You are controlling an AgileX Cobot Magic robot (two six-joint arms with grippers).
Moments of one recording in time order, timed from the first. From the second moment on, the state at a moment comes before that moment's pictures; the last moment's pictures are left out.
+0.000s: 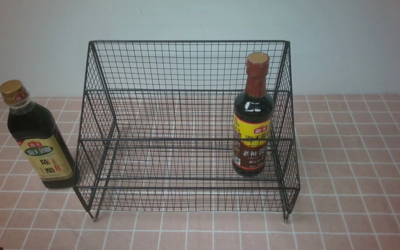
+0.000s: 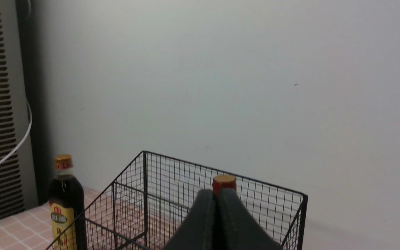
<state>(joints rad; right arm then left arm) 0.56 0.19 -0.55 0.04 0.38 -0.03 -0.05 -0.01 0.03 0.06 0.38 -0.07</state>
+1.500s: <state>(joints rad) -0.04 -0.01 0.02 0.02 0.39 -0.06 -0.05 -0.01 0.03 0.06 0.38 -0.07</state>
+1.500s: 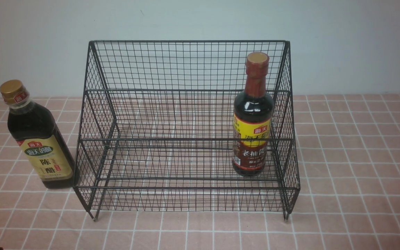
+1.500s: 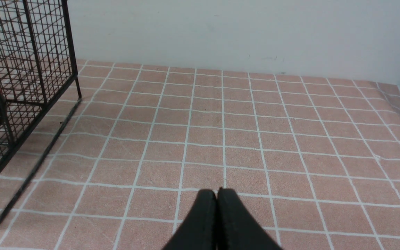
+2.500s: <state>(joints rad) -0.04 -0.01 0.02 0.01 0.39 -0.06 -0.05 0.08 -0.06 -0.19 -0.40 -0.06</state>
